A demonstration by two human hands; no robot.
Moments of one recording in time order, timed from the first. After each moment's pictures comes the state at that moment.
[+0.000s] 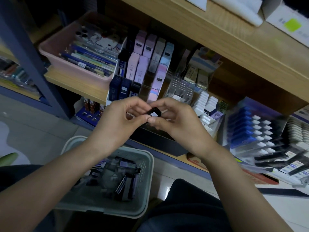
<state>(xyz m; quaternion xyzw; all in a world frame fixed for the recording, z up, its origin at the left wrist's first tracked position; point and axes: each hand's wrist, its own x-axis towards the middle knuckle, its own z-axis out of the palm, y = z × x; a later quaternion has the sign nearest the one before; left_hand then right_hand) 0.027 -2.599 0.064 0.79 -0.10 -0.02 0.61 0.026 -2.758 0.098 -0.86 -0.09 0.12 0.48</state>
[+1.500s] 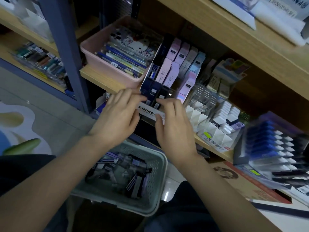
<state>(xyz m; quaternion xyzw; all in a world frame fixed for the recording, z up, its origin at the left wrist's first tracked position) 0.034 -2.536 0.015 0.93 -0.17 0.16 0.29 0.022 -2.697 0.049 -0.94 -0.22 -0.19 0.18</state>
